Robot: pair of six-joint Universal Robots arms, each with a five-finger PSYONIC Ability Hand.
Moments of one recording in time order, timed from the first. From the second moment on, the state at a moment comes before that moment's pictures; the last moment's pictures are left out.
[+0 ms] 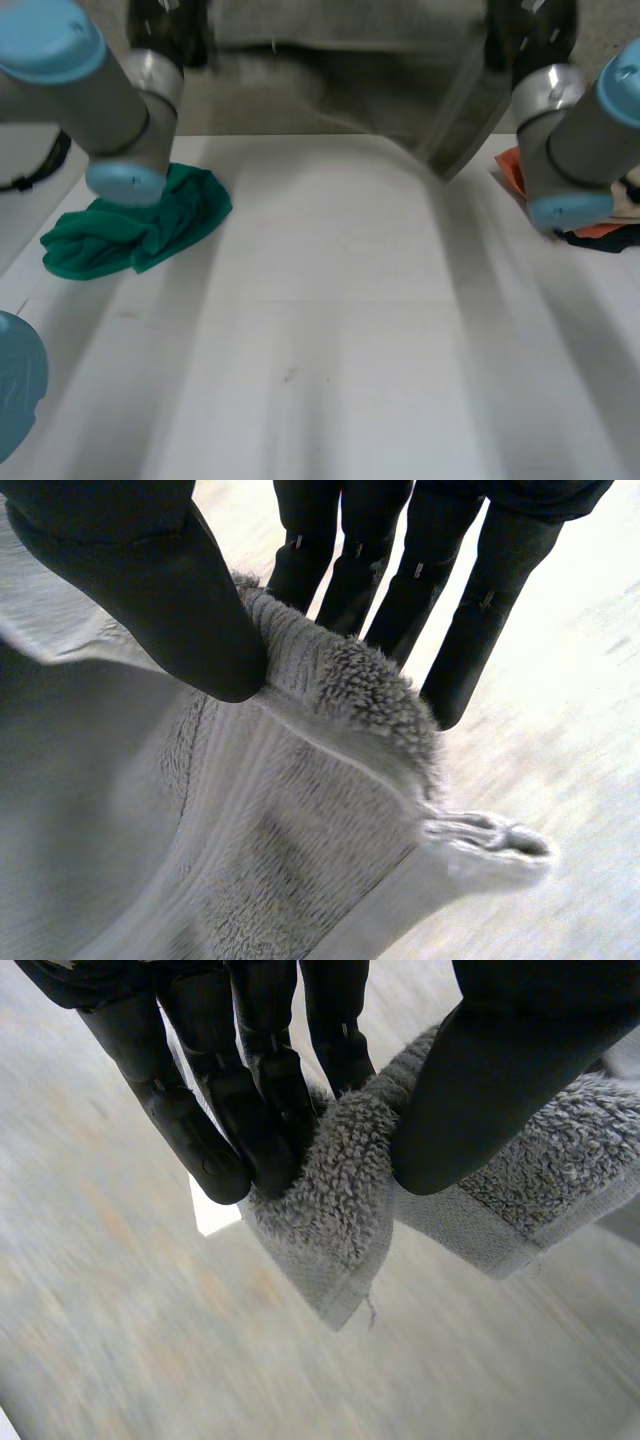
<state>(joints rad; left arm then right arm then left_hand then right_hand) 4.31 -2.41 -0.48 3.26 -1.61 3.55 1.92 -0.93 0.91 -0.43 1.56 2.82 1.13 1.20 1.19 1.19 0.98 1.14 1.18 1.19 1.20 1.00</state>
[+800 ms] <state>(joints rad) 4.37 -2.40 -1.12 3.26 -1.48 3.87 1.85 -1.00 1.32 0.04 1.45 2.76 0.52 0.51 0.52 0.50 0.32 1.14 1.18 1.19 1.20 1.00</state>
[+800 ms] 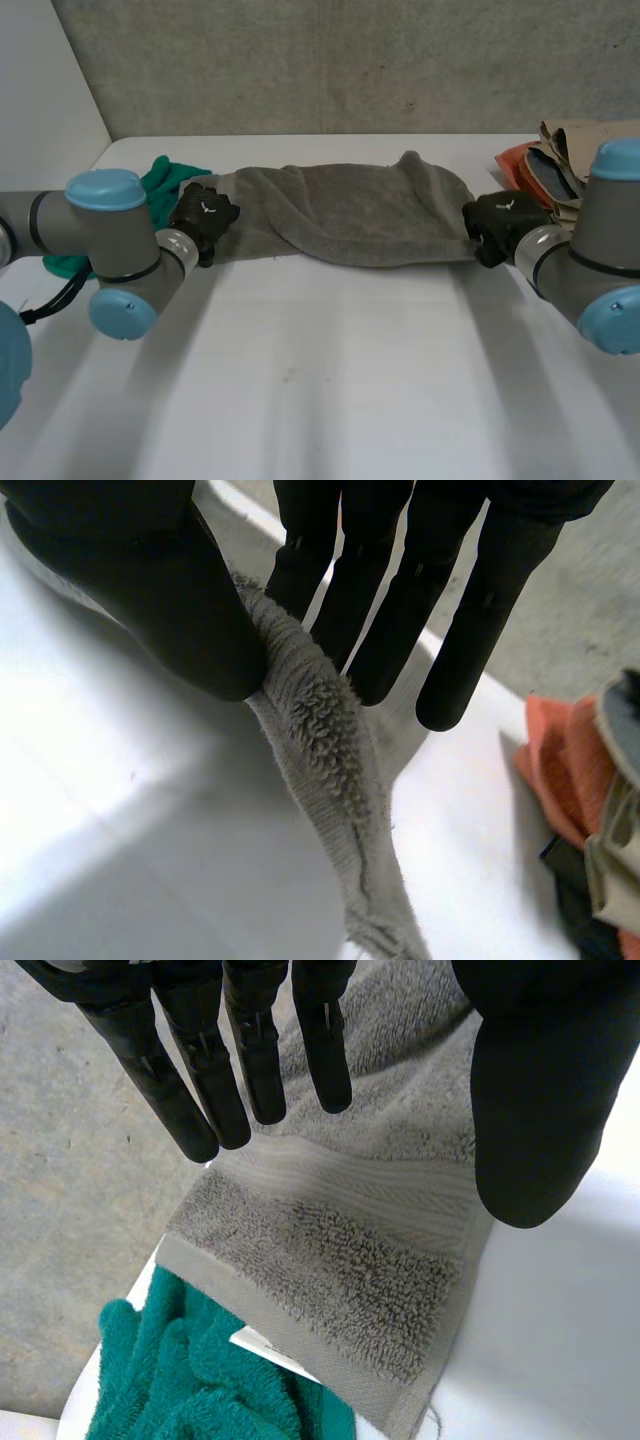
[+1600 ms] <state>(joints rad) 4.34 -2.72 -0.54 2.92 -1.53 4.03 1.82 -1.03 1.28 0.06 1.43 2.80 0.87 0.86 0.86 0.86 0.68 1.14 1.18 1.19 1.20 1.00</state>
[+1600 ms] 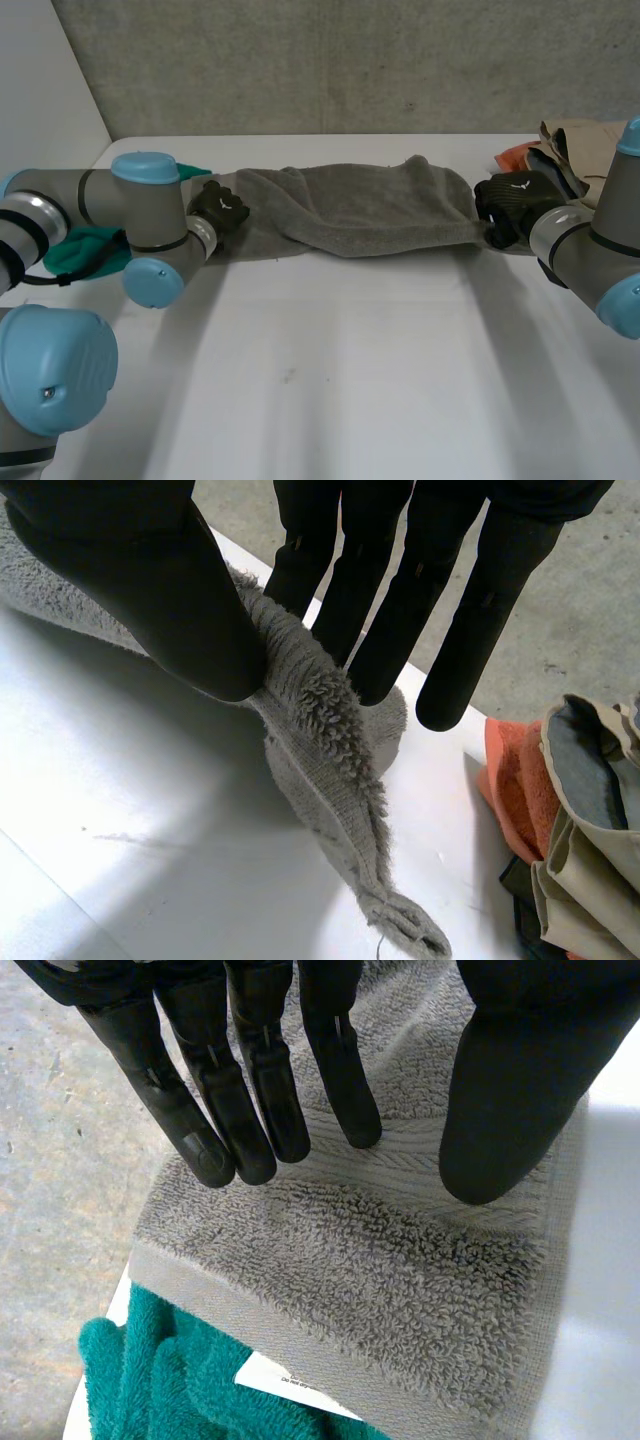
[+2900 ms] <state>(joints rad) 4.36 -2.07 -1.01 2.79 -1.47 3.45 1.82 -1.39 1.05 0.42 1.42 2.84 1.17 1.19 1.18 1.19 0.99 1.14 1.18 1.19 1.20 1.00</state>
